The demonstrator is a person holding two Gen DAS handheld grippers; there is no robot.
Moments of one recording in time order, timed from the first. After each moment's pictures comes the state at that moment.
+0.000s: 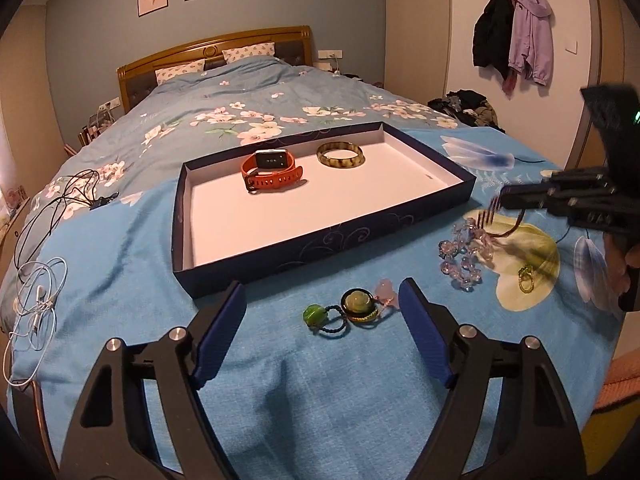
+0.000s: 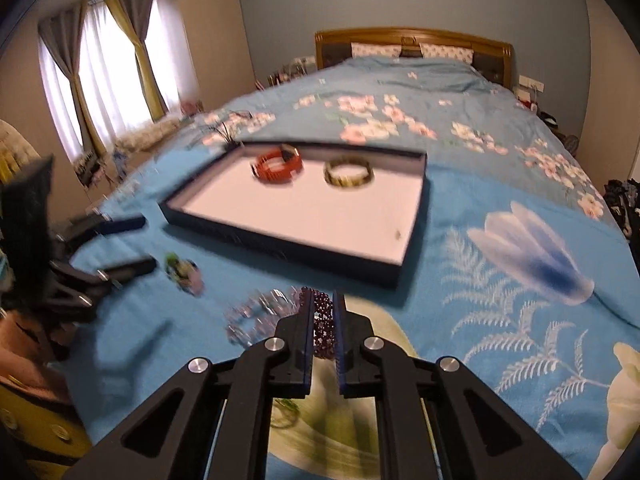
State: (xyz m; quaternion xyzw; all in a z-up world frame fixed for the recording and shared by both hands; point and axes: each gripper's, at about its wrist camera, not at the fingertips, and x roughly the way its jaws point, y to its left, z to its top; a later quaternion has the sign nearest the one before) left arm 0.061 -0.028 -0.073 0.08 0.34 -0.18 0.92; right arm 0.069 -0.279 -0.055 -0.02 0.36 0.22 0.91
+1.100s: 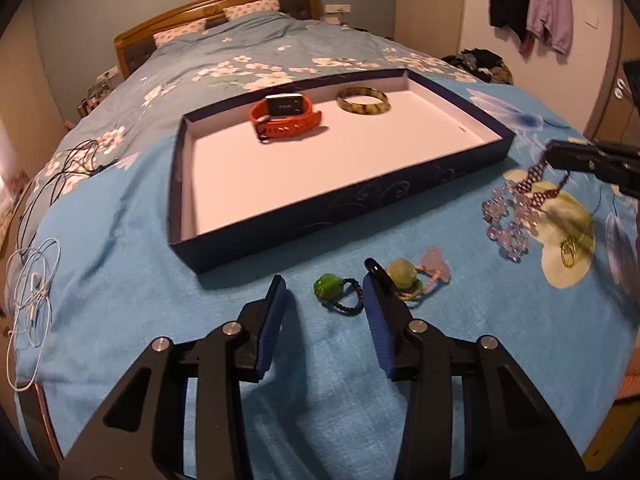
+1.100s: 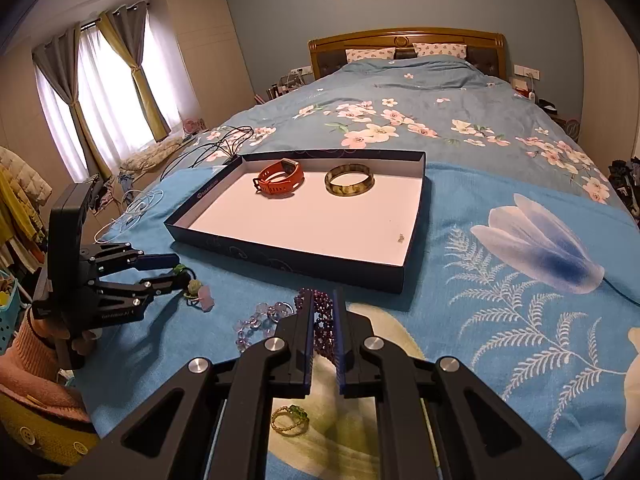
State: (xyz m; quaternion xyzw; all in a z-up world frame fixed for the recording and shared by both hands) left arm 0.096 -0.022 -0.099 0.11 0.41 -0.14 0.89; right arm 0.073 -0.286 -0.062 0.02 0.36 0.23 0.90
